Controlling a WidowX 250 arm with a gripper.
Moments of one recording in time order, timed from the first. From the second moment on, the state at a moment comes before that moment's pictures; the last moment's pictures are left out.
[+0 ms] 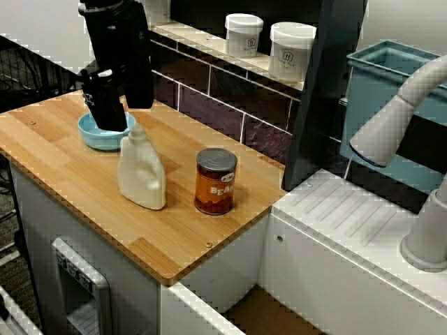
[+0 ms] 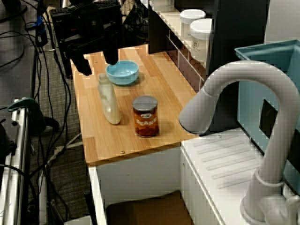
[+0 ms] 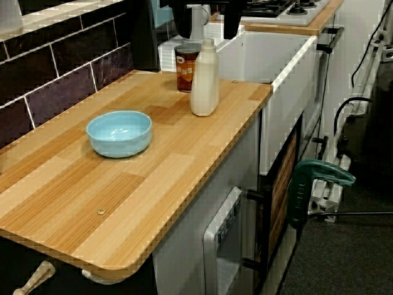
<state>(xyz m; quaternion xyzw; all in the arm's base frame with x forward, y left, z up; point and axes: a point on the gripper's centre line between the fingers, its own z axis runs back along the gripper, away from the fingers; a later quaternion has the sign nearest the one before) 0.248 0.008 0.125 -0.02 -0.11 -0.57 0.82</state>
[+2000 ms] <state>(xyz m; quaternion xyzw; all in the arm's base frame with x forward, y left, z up) 0.239 0.006 0.093 -0.05 -0.08 -0.49 0.87</state>
